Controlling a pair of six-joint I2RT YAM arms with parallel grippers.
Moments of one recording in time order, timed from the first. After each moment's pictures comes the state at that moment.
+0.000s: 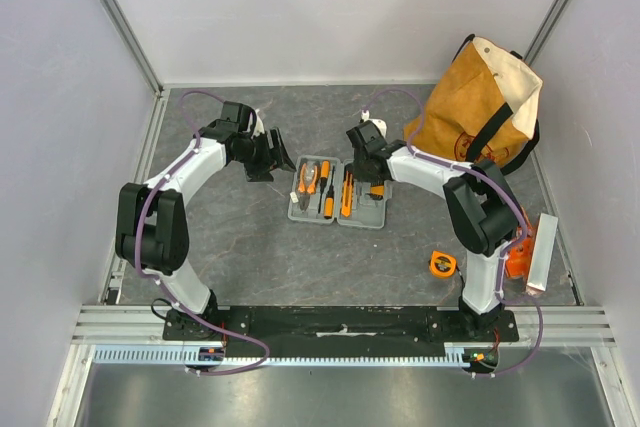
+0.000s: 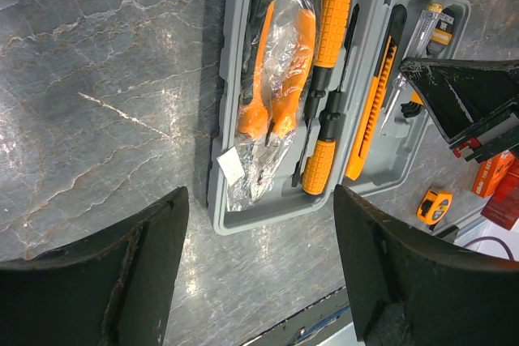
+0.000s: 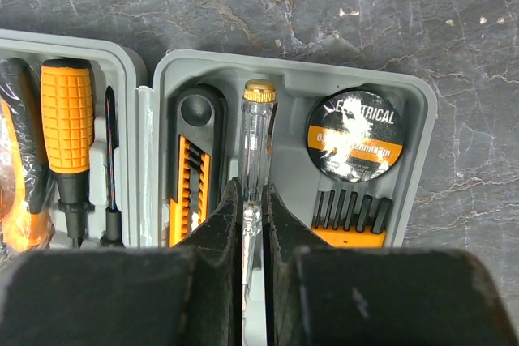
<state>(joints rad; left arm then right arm) -0.22 1.69 1.24 -0.57 0.40 -0.48 0.58 1.93 1.32 -0.37 0.24 0.55</state>
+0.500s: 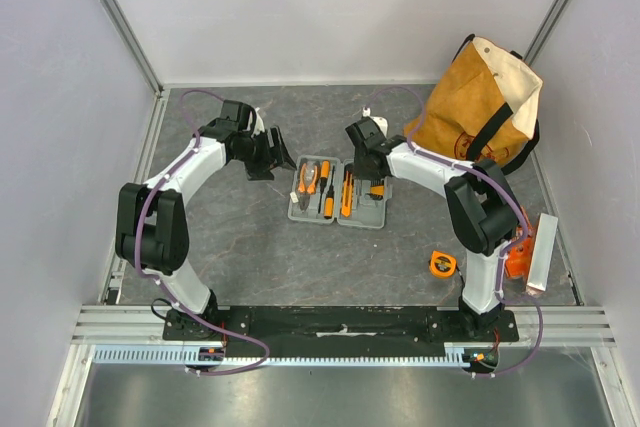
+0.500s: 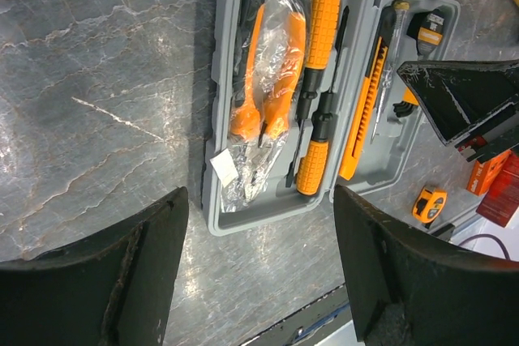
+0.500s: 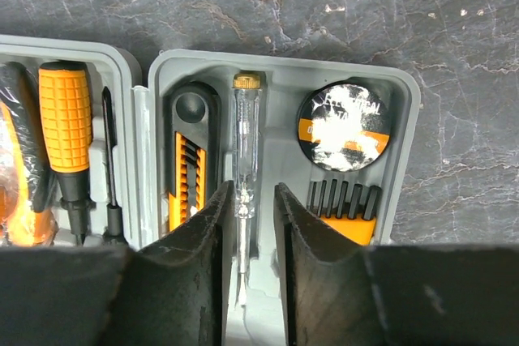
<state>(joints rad) -0.22 1.69 1.25 -0.57 0.40 -0.48 0.58 1.94 1.37 -0.44 0.25 0.57</state>
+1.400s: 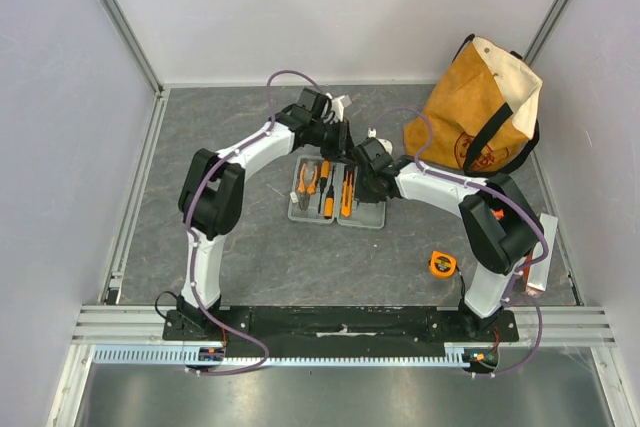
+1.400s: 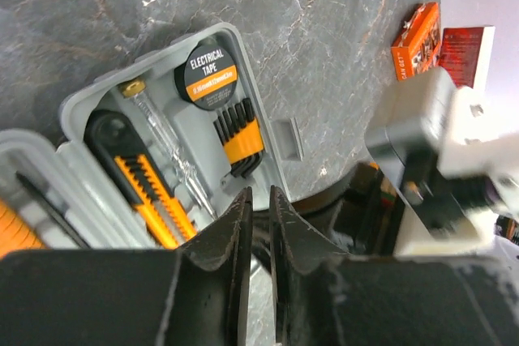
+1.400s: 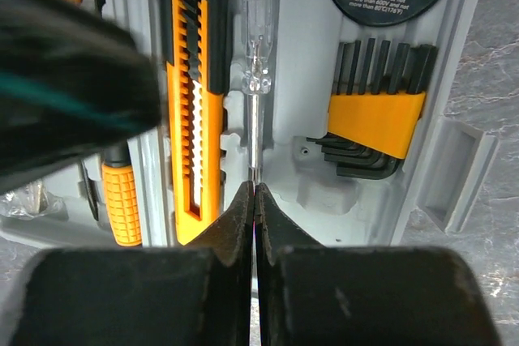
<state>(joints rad) -0.52 2.09 1.66 -0.39 0.63 -0.49 0.63 1.78 1.14 -0.40 0.15 0.69</state>
